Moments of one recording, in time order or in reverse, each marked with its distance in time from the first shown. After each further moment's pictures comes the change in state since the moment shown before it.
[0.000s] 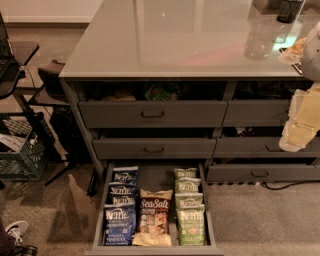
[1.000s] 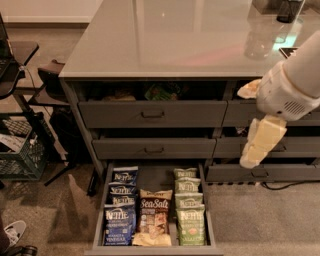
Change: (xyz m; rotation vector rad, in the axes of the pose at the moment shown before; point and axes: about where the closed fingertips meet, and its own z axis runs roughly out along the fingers) arm -0.023 0.007 0.099 -0.142 -0.177 -0.037
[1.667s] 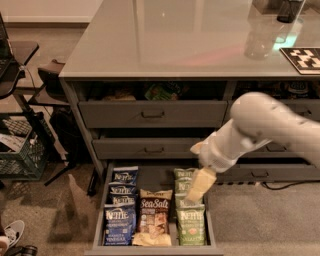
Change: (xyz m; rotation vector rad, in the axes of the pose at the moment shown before) arm -0.008 0.034 0.216 -0.221 -0.131 0.113
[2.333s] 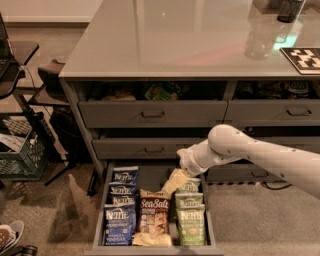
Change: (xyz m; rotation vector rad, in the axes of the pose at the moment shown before) arm 0.002 -0.091 0.138 0.067 -0.180 0.114
